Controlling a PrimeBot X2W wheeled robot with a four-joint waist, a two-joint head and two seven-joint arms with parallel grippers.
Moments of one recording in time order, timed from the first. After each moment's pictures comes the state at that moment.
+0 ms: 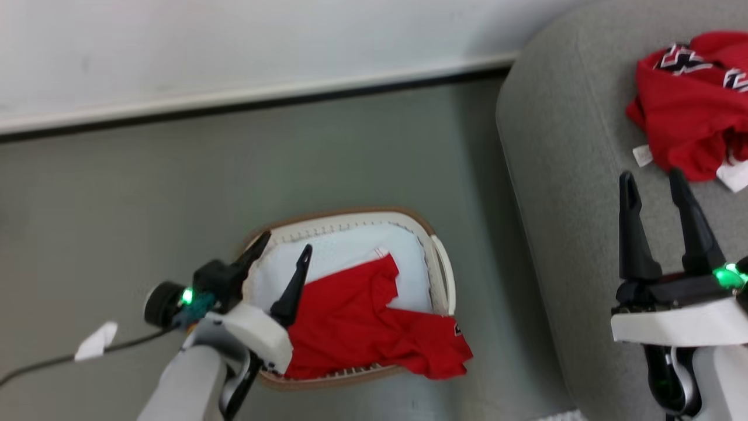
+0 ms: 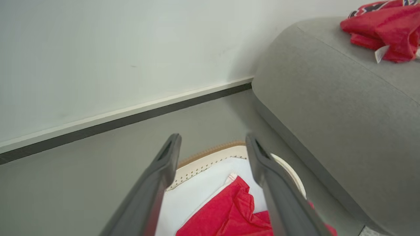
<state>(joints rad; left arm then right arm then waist) -0.44 0.16 -0.29 0.50 -0.16 -0.13 -0.23 -0.31 -0.11 0.09 0.07 0.41 0.13 -0.26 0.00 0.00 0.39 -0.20</state>
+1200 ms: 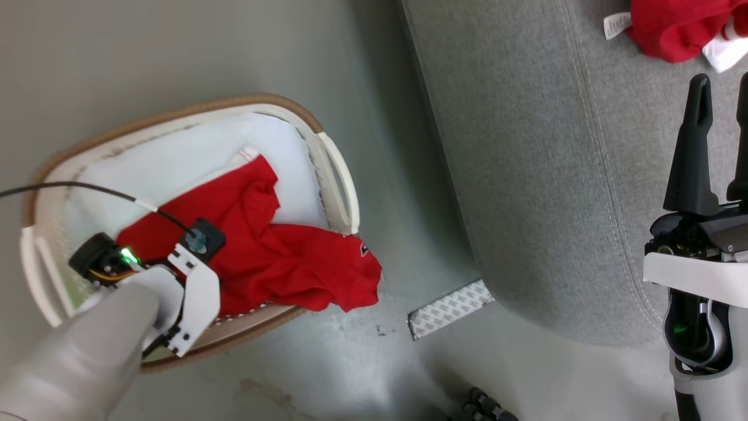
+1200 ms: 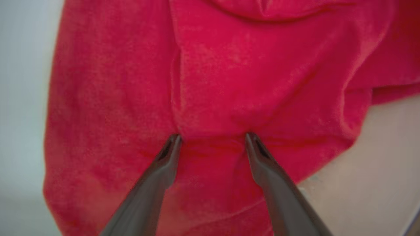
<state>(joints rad) -0.92 0.50 -1.15 0.90 -0.50 -0.13 0.18 -0.45 -0.05 0.03 -0.08 0.49 0.13 -0.26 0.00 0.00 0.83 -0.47</state>
